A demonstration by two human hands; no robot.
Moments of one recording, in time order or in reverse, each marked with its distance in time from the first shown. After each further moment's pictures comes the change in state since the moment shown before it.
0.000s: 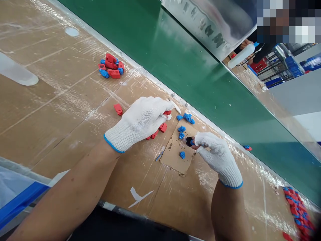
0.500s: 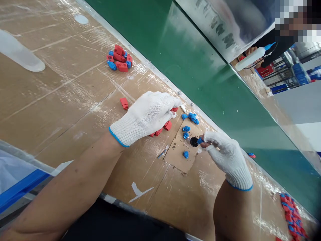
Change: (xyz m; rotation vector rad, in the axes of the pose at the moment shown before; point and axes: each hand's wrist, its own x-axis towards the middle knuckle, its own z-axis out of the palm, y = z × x) left_hand 0.001 0.002 -0.003 -0.039 -0.008 -0.038; right_hand 0.003 0.001 -0.017 -0.118 0.050 -0.025
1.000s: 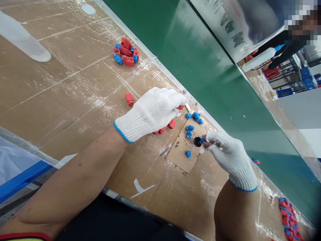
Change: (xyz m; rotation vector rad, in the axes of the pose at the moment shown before) left_hand 0.001 -0.004 0.006 0.027 0.034 0.001; right_hand 0.006 0.001 -0.002 0.015 -0.105 0.008
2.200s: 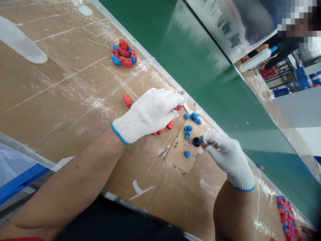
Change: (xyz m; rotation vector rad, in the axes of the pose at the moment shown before) left_hand 0.001 0.001 -0.002 -0.065 0.038 0.025; right_hand -0.002 0.002 0.001 -0.023 -0.007 -0.038
